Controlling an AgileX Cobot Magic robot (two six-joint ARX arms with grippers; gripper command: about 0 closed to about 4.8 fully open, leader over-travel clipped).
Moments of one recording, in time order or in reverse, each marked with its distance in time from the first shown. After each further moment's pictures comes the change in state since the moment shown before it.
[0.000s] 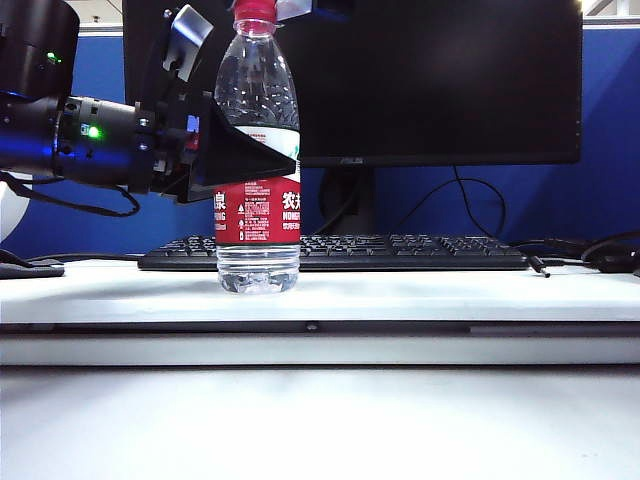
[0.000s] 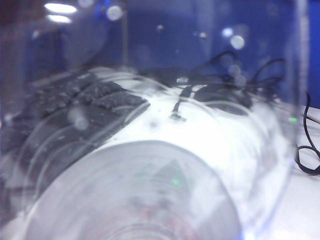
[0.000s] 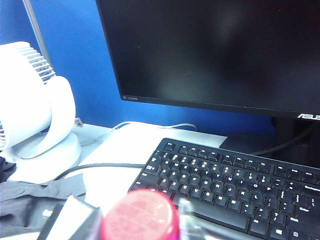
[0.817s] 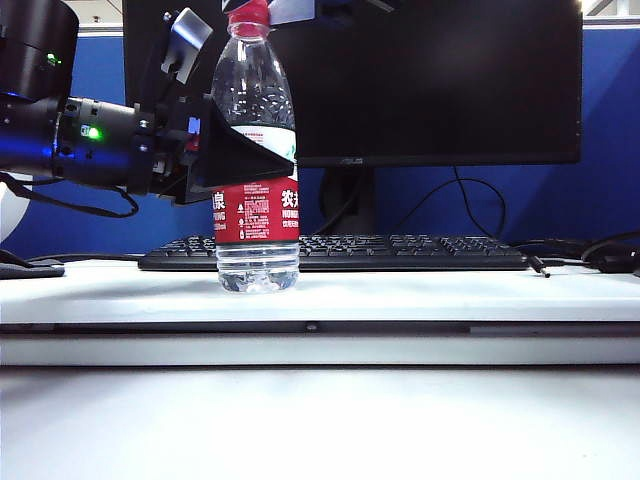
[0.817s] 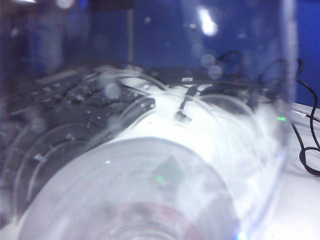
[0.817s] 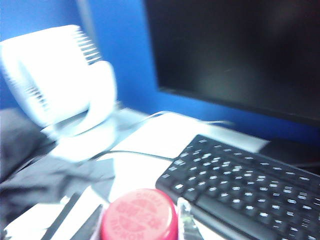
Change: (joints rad) left arm 0.001 0.000 0.000 -0.004 -0.011 -0.003; right arm -0.142 -0.042 0.003 -0.096 -0.370 -0.026
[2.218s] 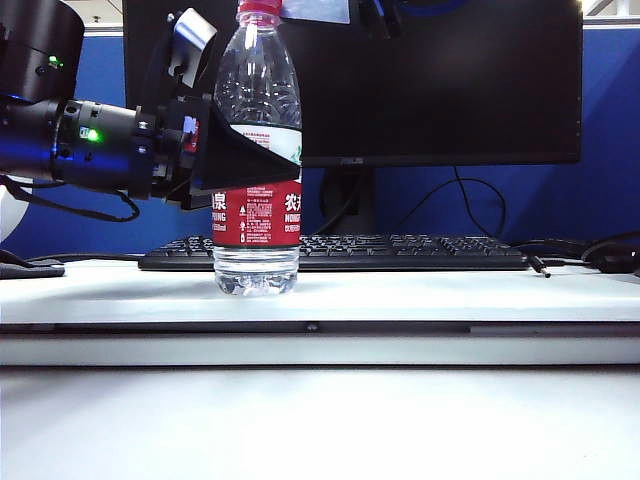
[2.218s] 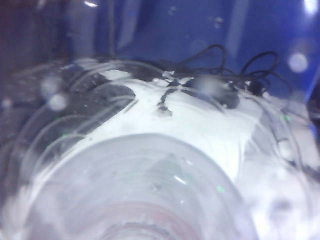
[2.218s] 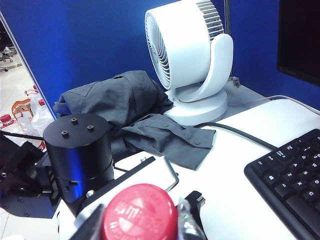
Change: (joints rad) left arm -0.004 0.000 -0.002 -0.026 0.038 0.003; right arm -0.285 -0.035 0.011 -0.123 -0.845 -0.042
